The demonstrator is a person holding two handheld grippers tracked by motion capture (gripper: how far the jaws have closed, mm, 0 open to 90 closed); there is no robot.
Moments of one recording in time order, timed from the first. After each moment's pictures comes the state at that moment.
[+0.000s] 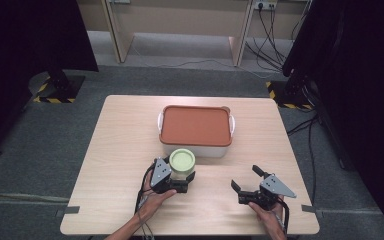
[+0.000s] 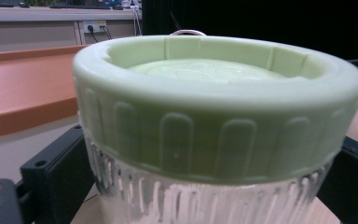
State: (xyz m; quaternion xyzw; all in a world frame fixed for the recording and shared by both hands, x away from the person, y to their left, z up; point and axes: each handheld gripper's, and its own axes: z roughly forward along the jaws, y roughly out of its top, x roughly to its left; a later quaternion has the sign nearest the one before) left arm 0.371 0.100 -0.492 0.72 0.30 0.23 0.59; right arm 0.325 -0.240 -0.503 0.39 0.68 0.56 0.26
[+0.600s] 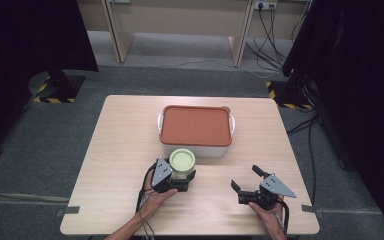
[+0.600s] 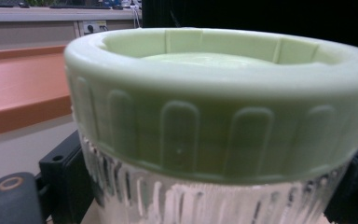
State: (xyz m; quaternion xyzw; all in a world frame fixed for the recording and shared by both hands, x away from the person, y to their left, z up) left arm 0.373 0.098 -0.495 0.71 0.30 0.23 0.59; right arm 0.325 -0.240 -0.503 0.39 0.68 0.56 0.26
